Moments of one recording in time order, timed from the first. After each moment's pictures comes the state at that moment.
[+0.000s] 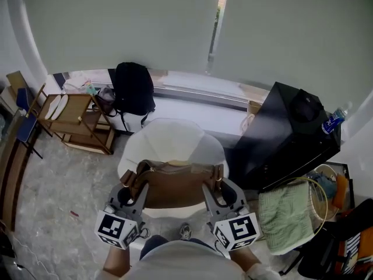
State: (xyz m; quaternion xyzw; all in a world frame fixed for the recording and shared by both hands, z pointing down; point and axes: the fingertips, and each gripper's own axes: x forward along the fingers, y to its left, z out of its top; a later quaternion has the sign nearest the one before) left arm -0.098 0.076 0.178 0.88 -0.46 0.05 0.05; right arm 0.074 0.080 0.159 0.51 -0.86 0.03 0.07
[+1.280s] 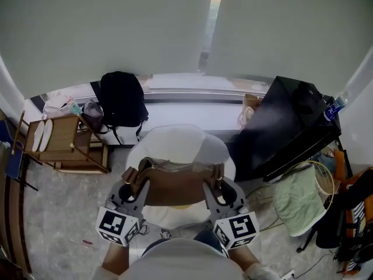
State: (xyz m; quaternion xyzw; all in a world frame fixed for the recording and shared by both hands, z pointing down) left arm -0.203 -0.064 0.199 0.93 -0.36 0.07 0.06; right arm -0.037 -0.018 0.180 0.60 -0.79 0.07 0.09
